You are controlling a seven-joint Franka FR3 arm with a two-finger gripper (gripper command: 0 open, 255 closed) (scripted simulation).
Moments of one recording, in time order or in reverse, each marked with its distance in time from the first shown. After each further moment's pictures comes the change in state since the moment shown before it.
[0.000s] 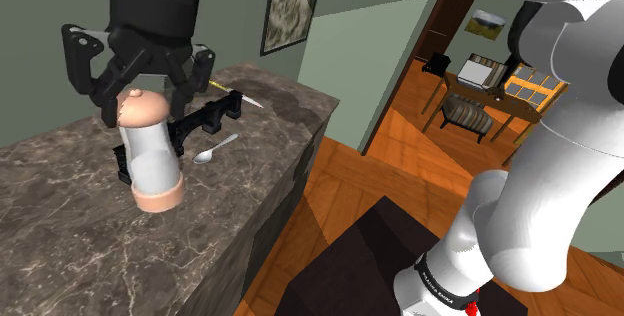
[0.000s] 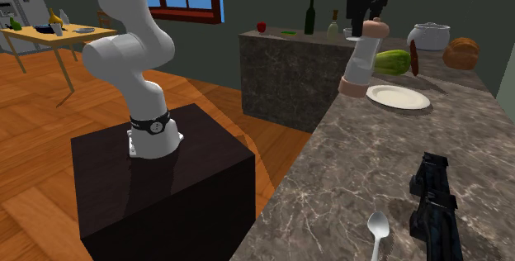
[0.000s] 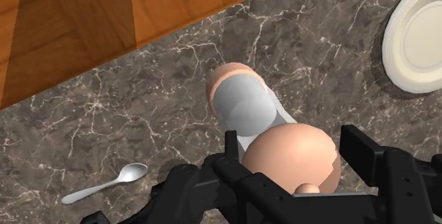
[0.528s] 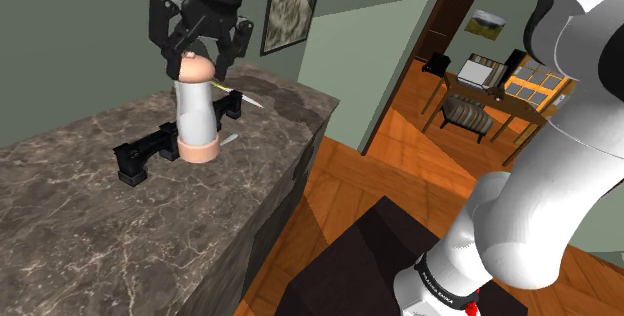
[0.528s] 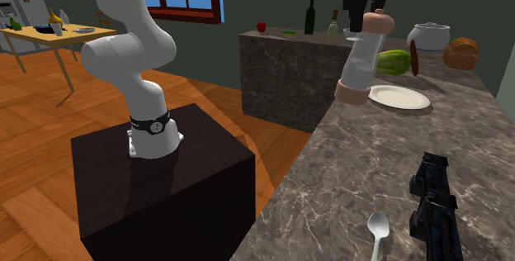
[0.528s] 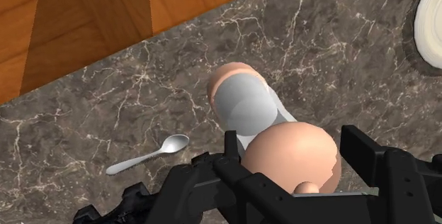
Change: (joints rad) arm -0.105 -0.056 -0.084 0.007 0.048 -0.080 -0.189
